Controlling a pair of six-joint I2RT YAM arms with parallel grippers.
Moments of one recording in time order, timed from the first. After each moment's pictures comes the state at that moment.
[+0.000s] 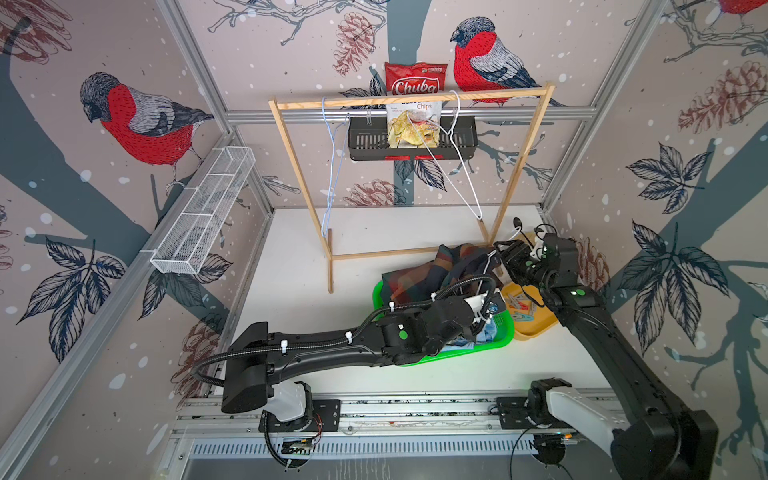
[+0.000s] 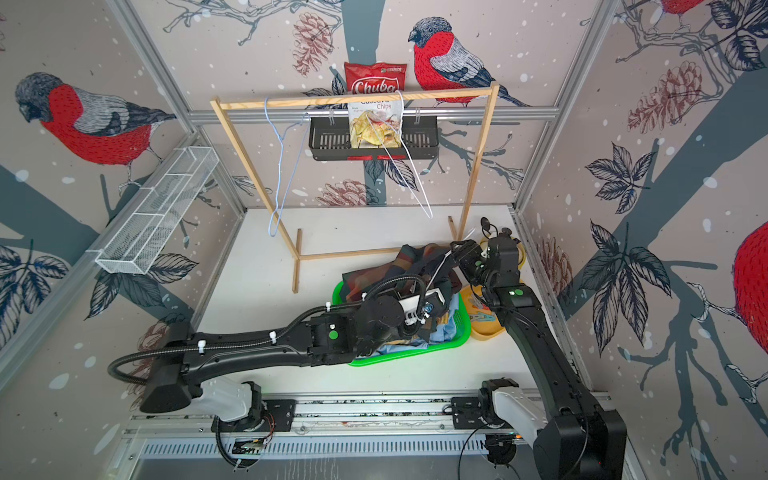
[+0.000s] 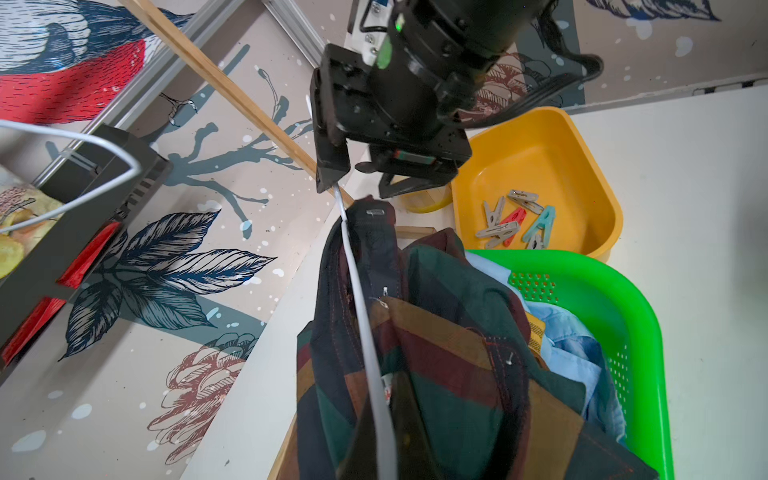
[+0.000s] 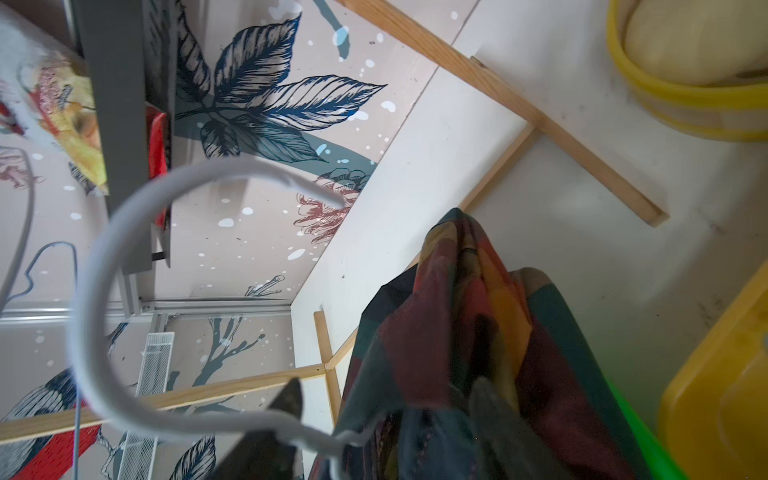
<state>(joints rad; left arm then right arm) -1.34 1.48 1.22 -0.12 -0.53 0.40 0.14 1.01 0.83 -0.26 -0.27 1.00</state>
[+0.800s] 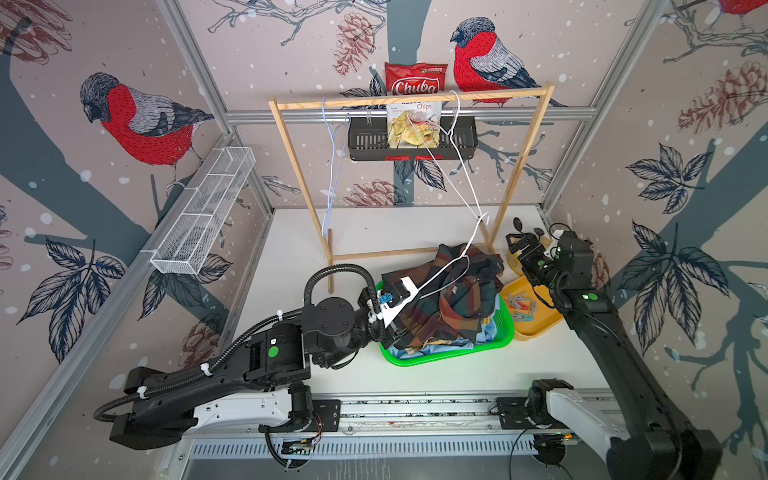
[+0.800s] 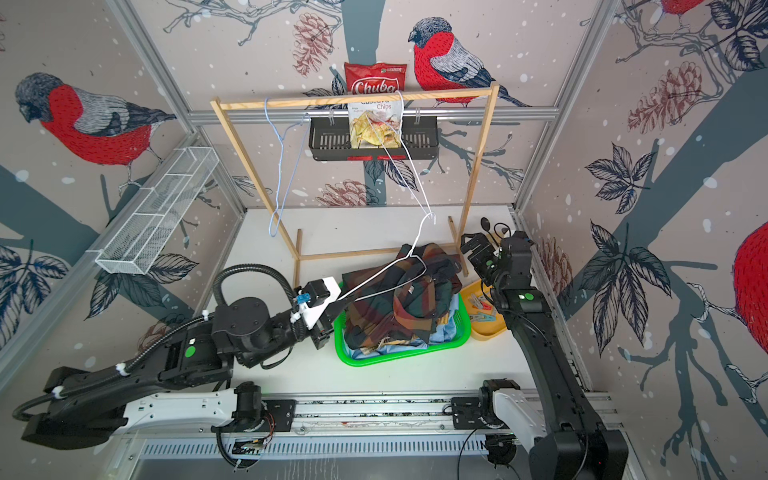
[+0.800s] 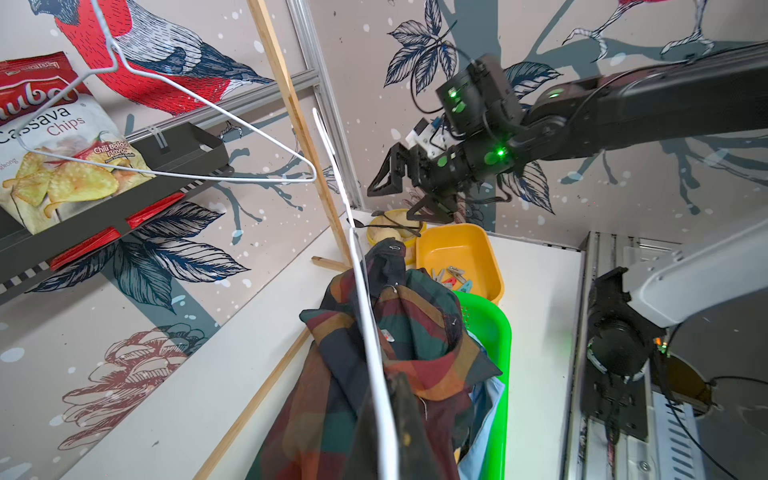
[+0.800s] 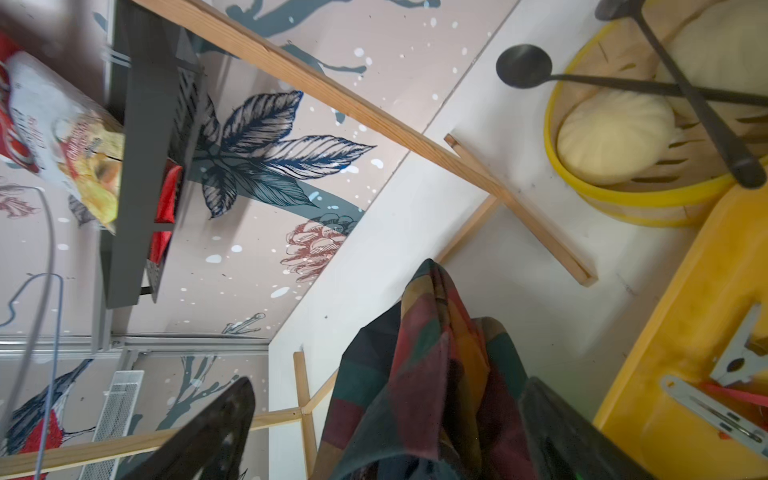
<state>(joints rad) -1.32 0.84 1.10 -0.40 -0.34 0.14 0.08 1.01 0.85 -0.29 -0.20 0.90</state>
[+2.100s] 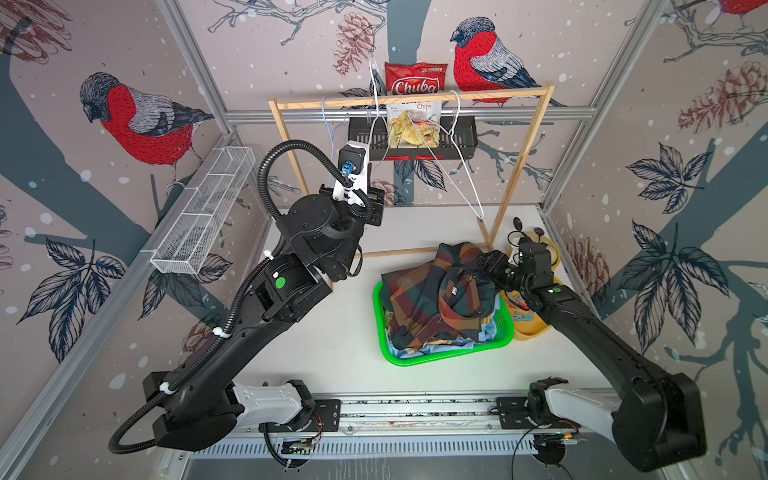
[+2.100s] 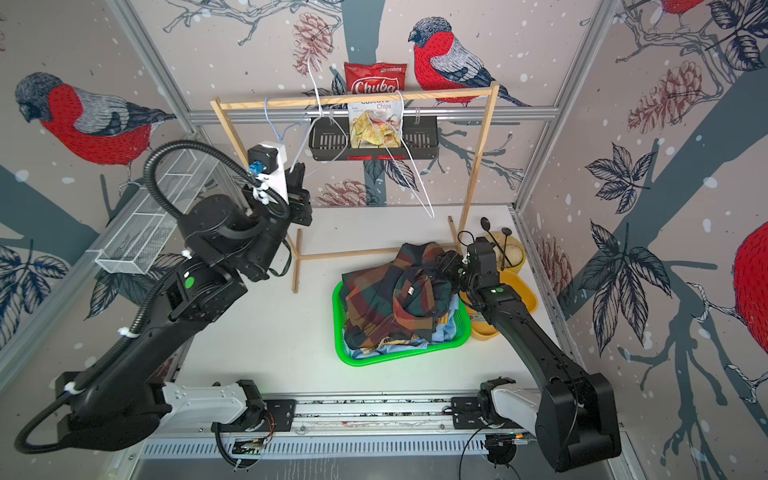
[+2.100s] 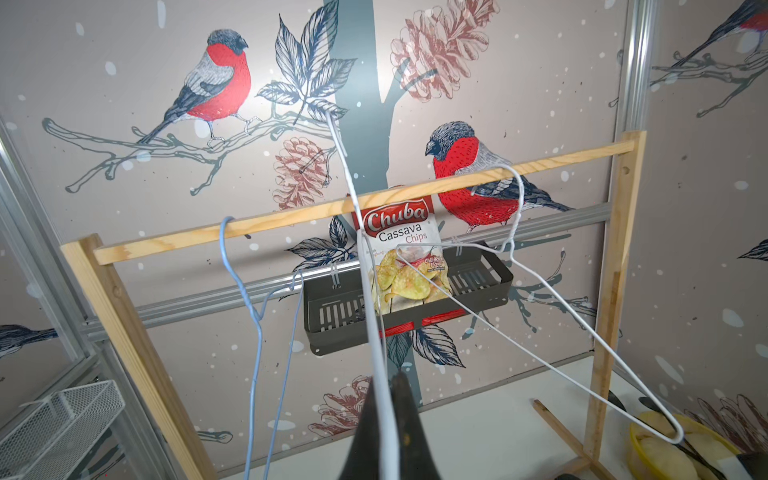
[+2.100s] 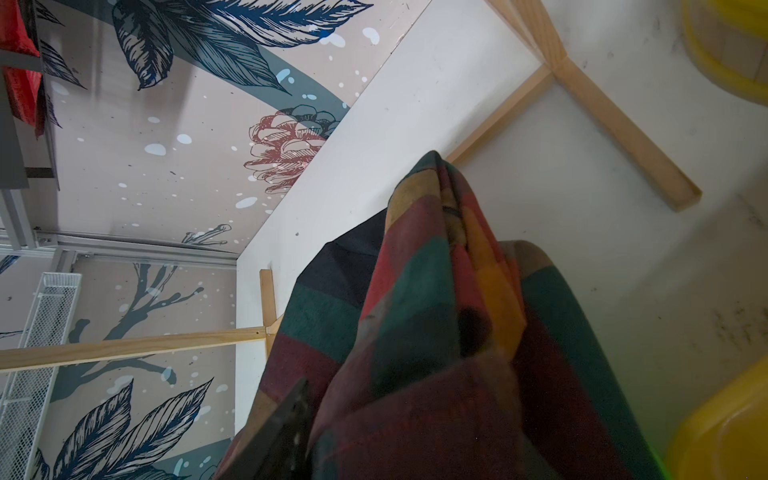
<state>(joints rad) -0.87 1.25 1.70 -0.26 -0.61 0.23 0.26 1.14 0.74 -0.16 -0.22 0.87</state>
